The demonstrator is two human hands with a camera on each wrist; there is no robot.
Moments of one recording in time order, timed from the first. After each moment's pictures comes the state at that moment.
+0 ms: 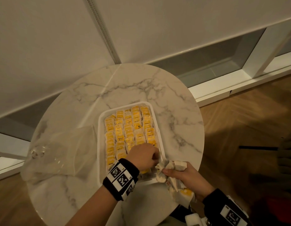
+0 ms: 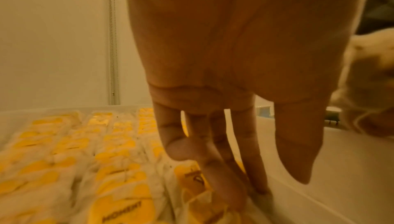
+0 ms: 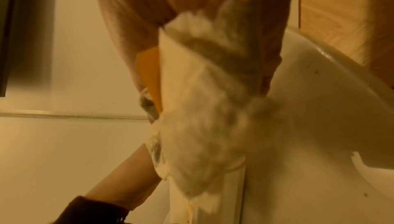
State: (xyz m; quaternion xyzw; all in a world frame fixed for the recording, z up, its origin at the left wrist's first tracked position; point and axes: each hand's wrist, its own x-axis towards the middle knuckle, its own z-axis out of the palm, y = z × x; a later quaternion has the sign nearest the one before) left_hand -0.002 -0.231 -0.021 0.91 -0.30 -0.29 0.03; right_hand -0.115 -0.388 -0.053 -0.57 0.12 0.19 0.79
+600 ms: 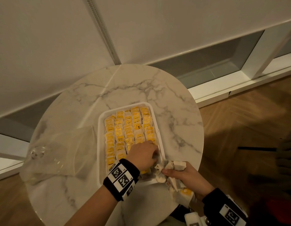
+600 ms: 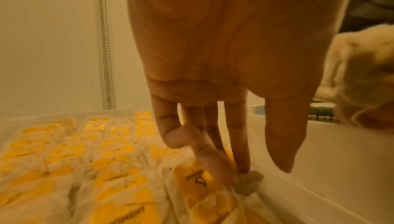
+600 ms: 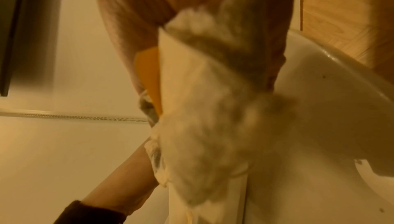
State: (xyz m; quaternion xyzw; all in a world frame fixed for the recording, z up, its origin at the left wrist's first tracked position) left_hand -0.002 -0.232 -0.021 0.92 -0.31 -0.25 -0.01; right_hand -0.111 -0.389 -0.052 -0.57 0.12 0.20 0.79
